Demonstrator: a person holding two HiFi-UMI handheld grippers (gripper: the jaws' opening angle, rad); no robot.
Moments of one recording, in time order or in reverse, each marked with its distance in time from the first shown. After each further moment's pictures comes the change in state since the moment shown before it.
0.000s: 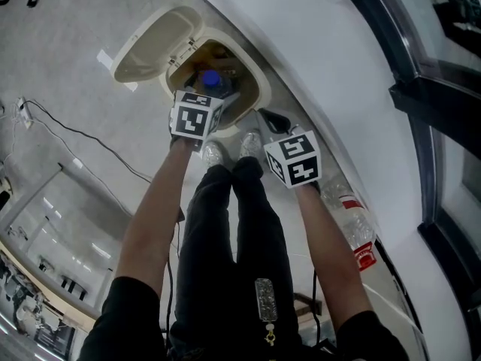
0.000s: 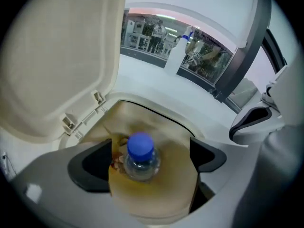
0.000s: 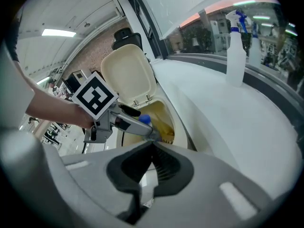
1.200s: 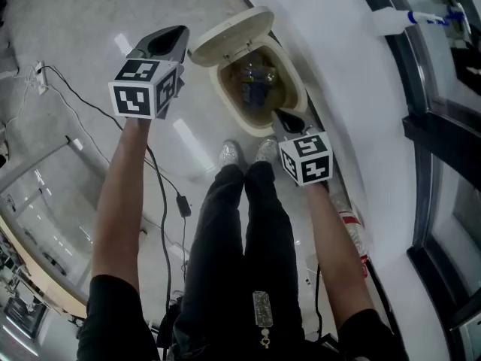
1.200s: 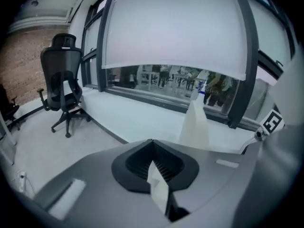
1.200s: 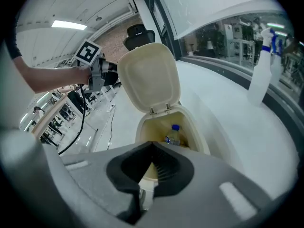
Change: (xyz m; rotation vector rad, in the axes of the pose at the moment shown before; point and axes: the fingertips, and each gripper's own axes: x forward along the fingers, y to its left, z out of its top) left arm -0.210 0.160 0.111 0.058 -0.391 0.229; right arm 0.018 0.066 0.048 -0.113 0.017 0.037
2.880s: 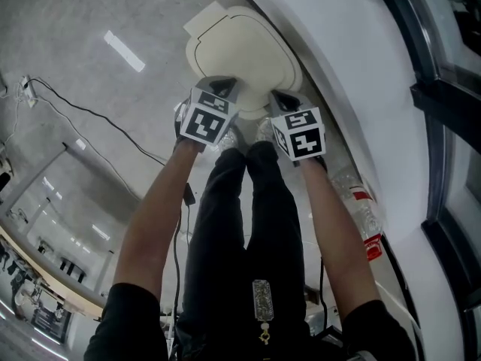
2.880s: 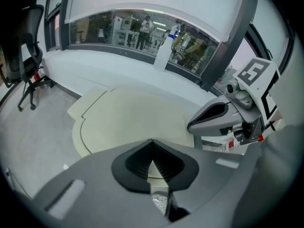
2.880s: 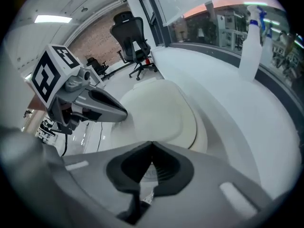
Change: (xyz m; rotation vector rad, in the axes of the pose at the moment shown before) left arm 0.052 -0.193 -0.177 0.055 0.423 -0.318; right arm 0.034 -0.036 -0.066 0.080 0.120 -0.080
